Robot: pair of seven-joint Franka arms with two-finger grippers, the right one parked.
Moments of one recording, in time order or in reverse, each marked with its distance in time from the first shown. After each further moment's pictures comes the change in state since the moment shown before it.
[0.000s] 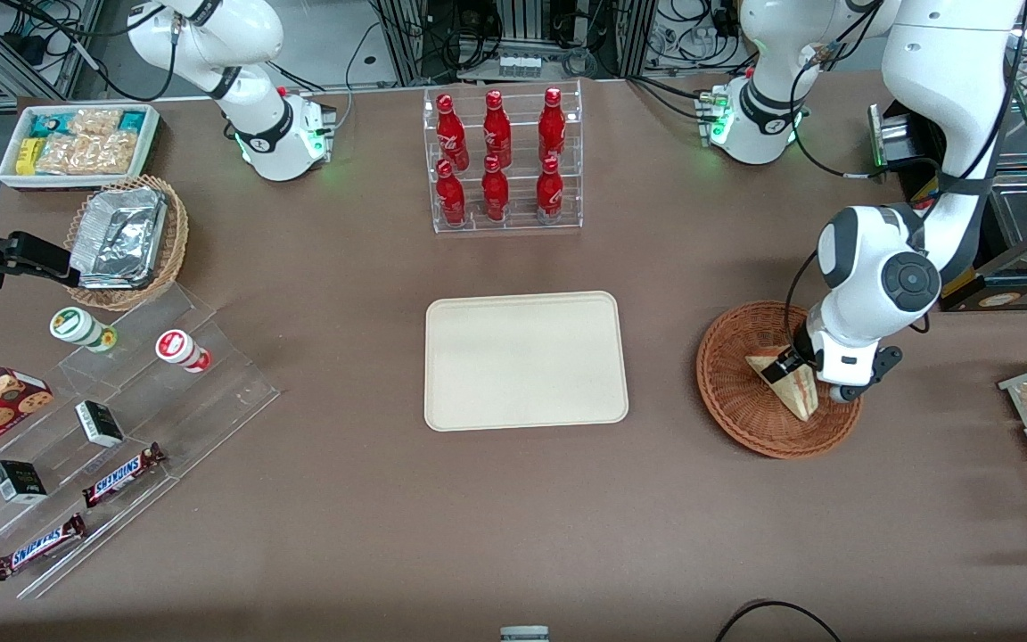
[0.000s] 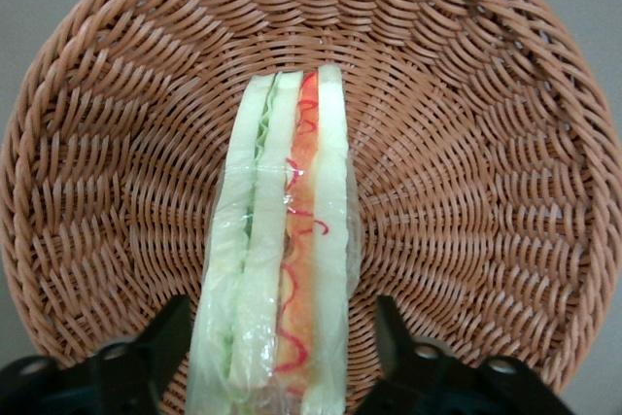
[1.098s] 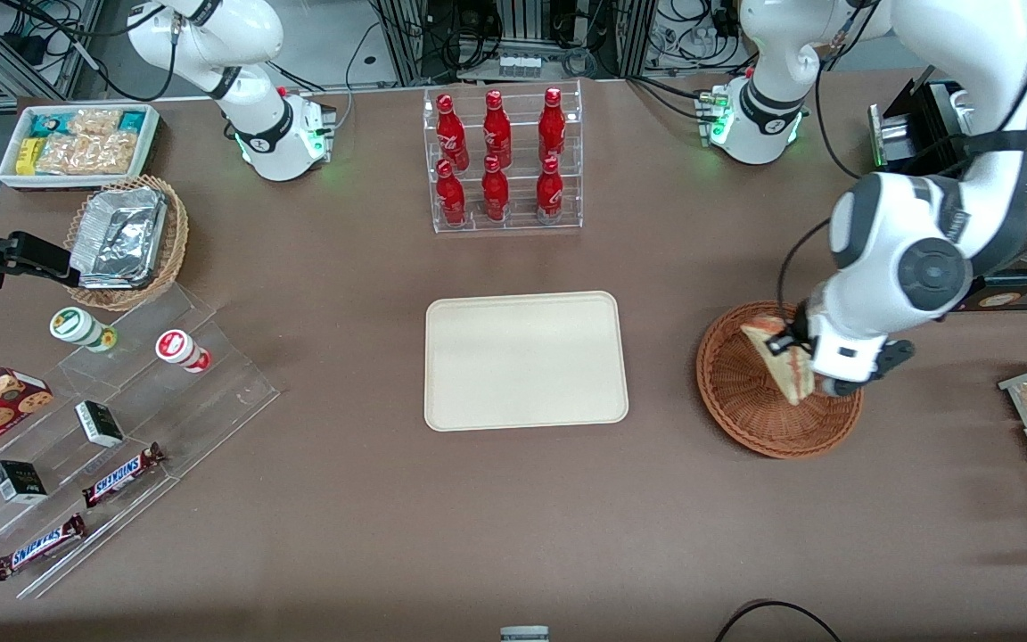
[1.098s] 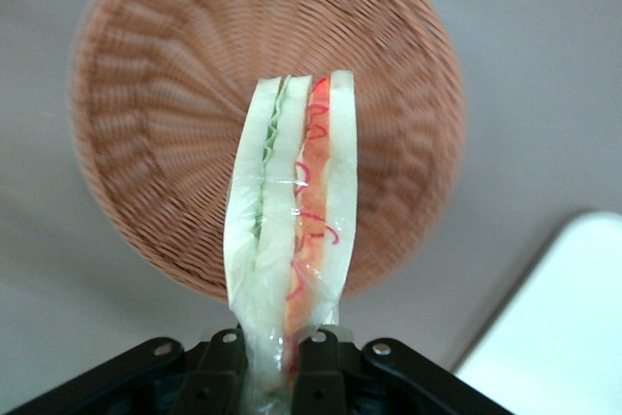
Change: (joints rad) arm -0.106 -0.082 -0.043 0.247 0.007 -0.467 0.034
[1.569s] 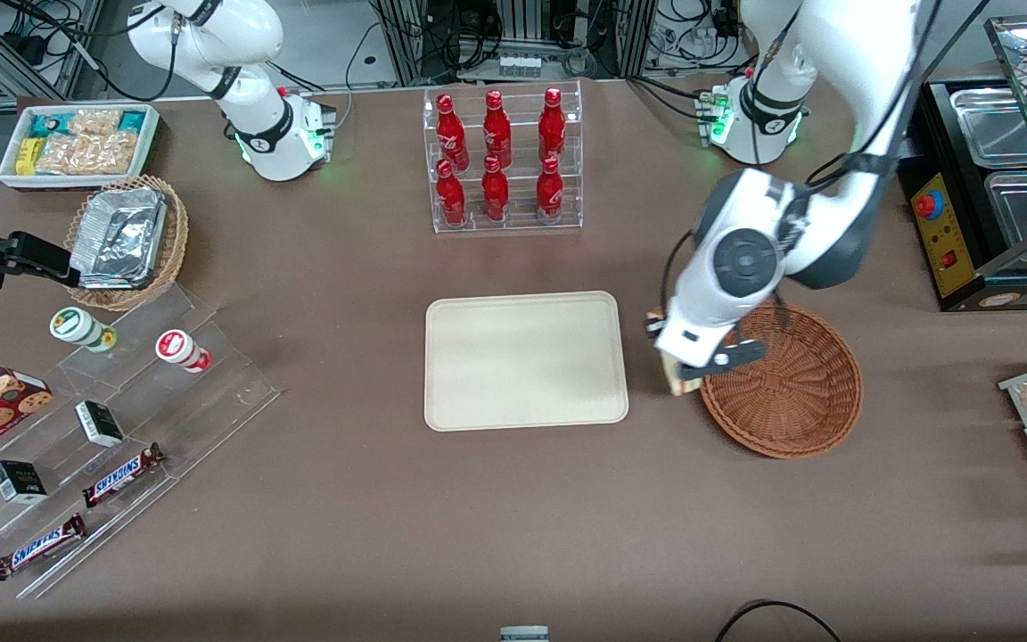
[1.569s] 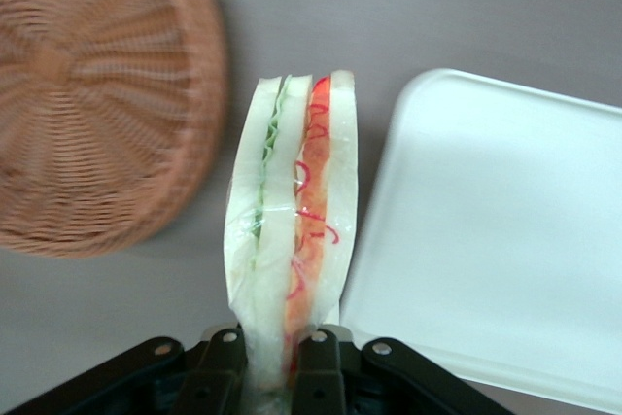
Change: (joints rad) arm -0.262 0.147 -0.009 0.148 -0.006 0.011 -0.063
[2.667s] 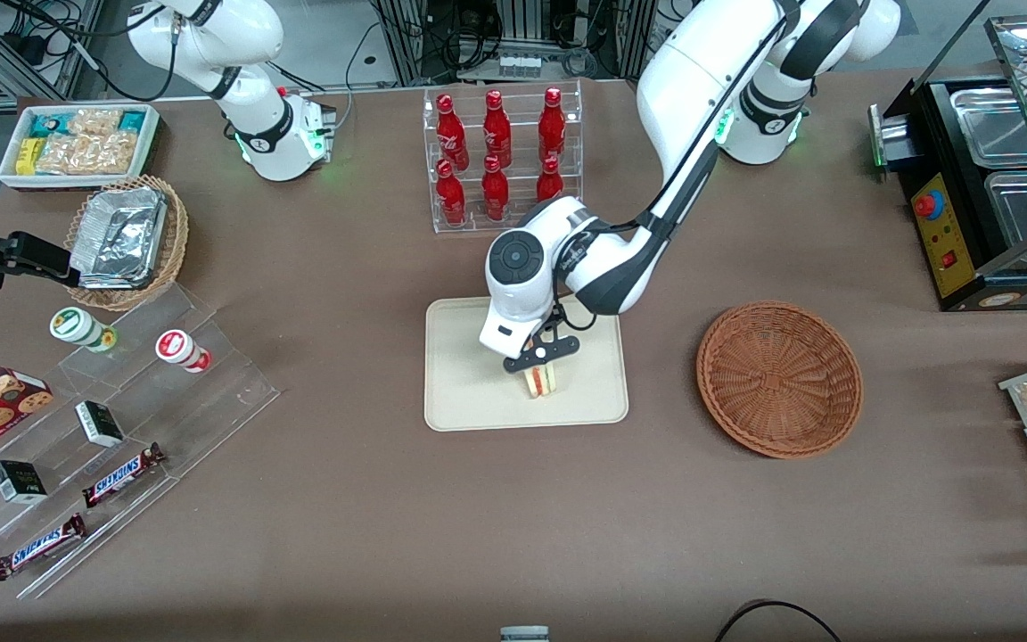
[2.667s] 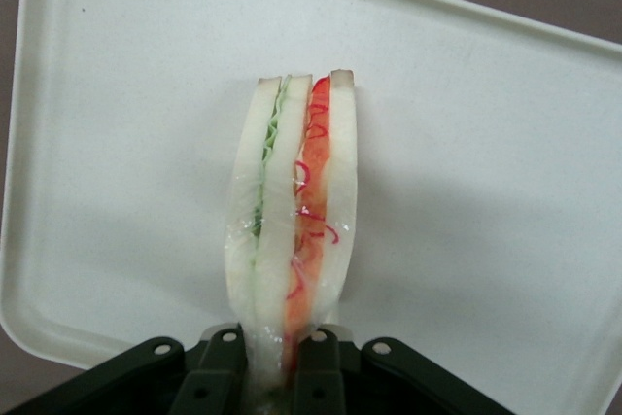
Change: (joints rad) arm -0.315 0.384 0.012 0.348 0.078 0.121 -0.386
